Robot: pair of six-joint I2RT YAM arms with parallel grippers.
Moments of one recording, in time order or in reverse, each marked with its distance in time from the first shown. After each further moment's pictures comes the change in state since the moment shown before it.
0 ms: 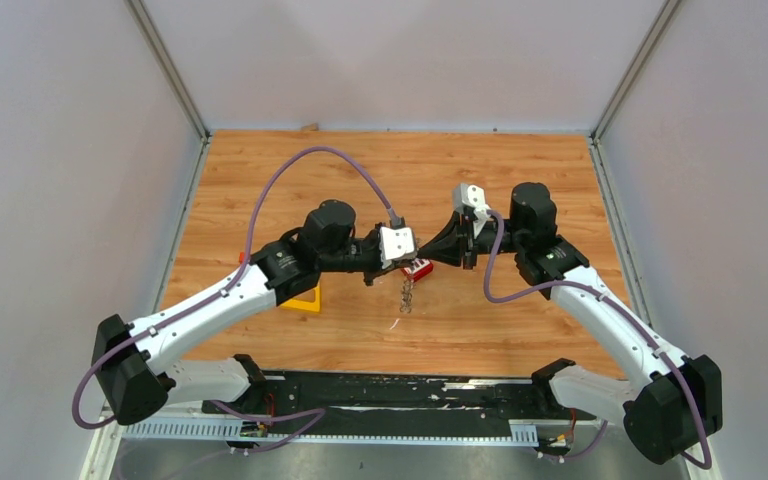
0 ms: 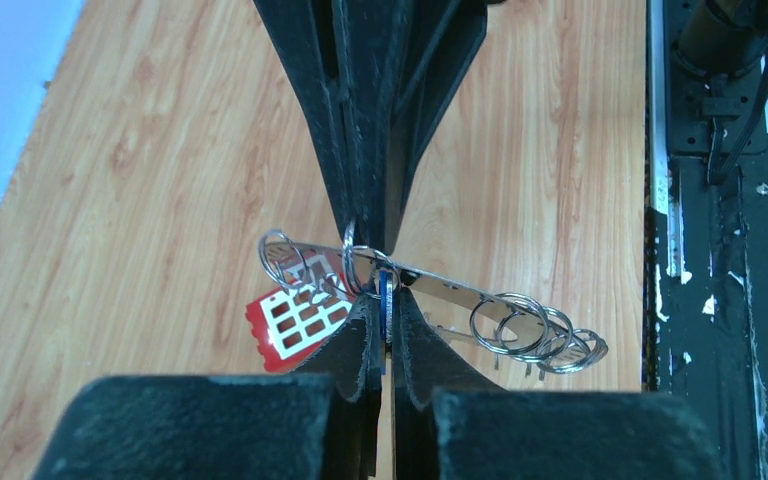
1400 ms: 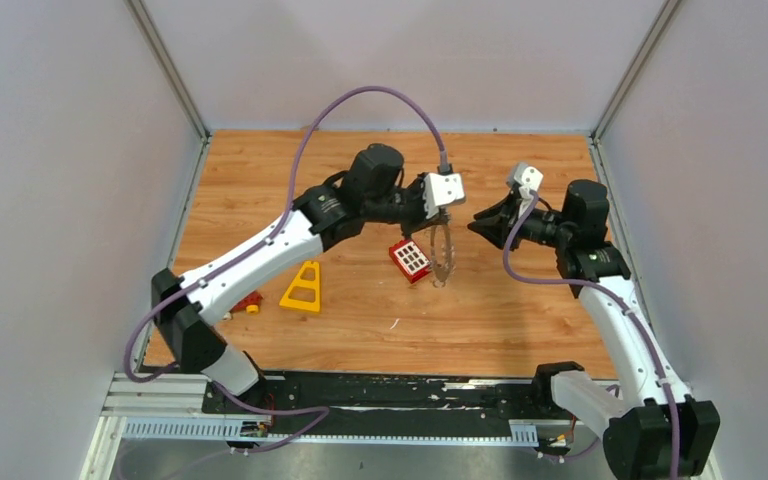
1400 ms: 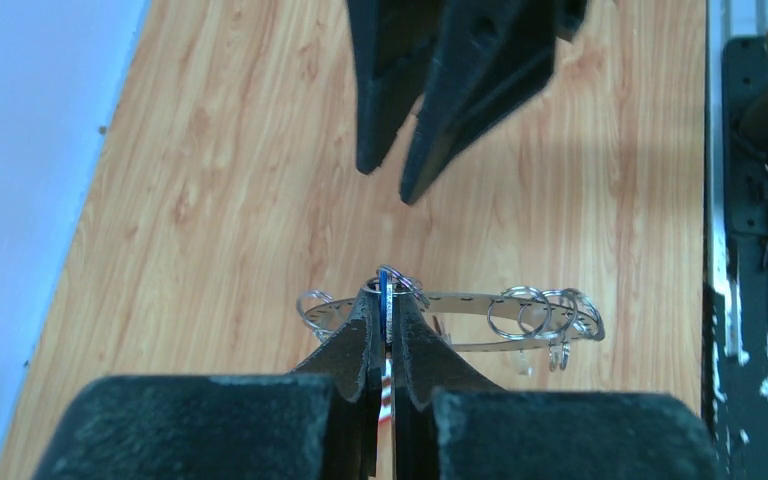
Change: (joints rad) left arm -0.002 0.309 0.505 -0.237 -0.035 0.041; right arm -0.301 -0.082 0.013 -0.190 0.149 -0.096
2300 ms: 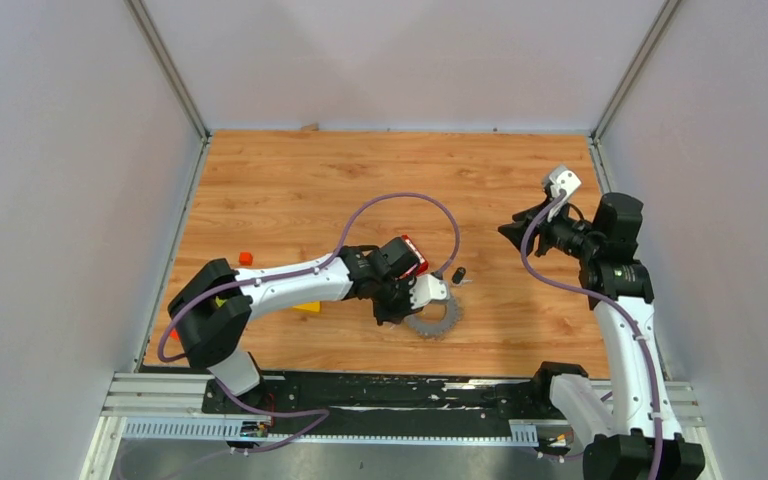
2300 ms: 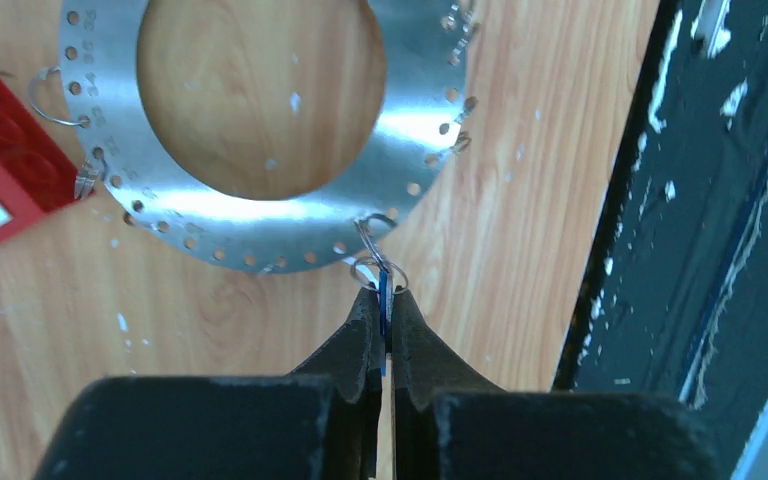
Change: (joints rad) left arm -0.128 0.129 -0.418 -0.094 -0.093 -0.064; right arm -0.237 -0.129 -0.001 -0.214 0.098 0.010
